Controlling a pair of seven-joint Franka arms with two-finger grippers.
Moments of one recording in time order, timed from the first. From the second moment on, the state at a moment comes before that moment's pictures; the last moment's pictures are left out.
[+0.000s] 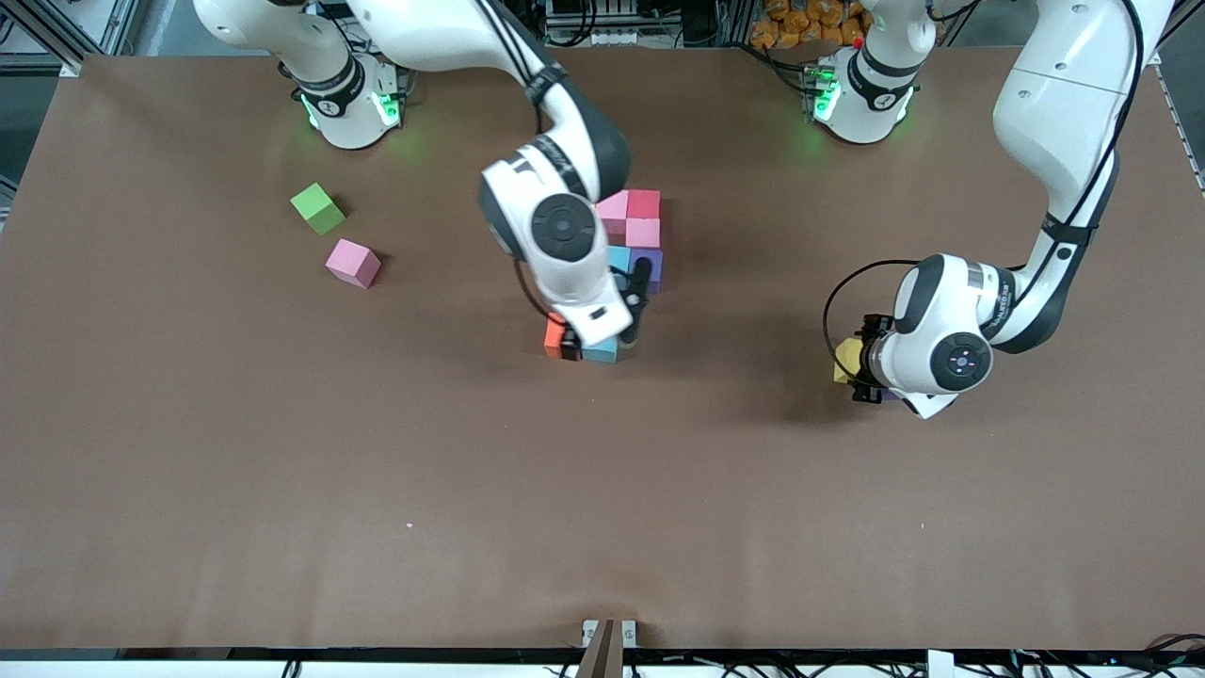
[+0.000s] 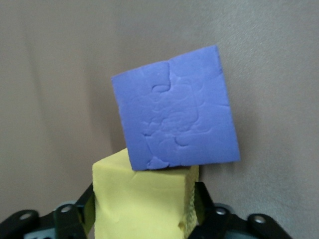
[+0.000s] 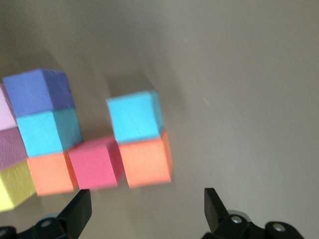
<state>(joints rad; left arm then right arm) 0.10 0.59 -0.31 -1.86 0.23 2.11 -1.72 0.99 0.66 -0.45 -1.35 0.33 1.83 -0.68</state>
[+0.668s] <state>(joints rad) -0.03 0.60 -0.32 -1.75 0.21 2.12 -1.70 0.98 0.41 -0.74 -1.91 0.33 2.04 -0.64</state>
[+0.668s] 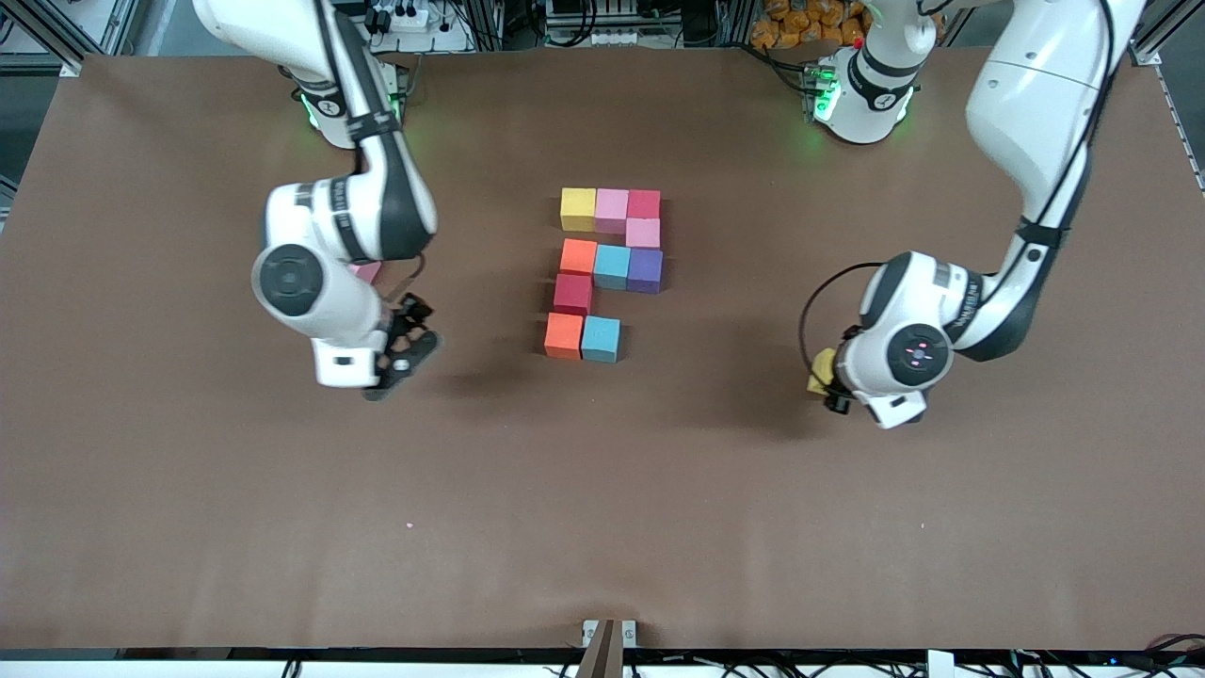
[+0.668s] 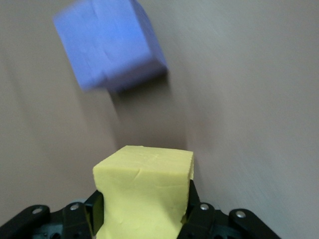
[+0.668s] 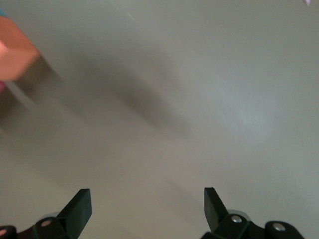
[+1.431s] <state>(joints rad) -0.50 0.71 -0.12 -1.55 0.02 2.13 -1.97 0.98 0.34 -0.93 -2.17 0.33 2.03 -0.63</state>
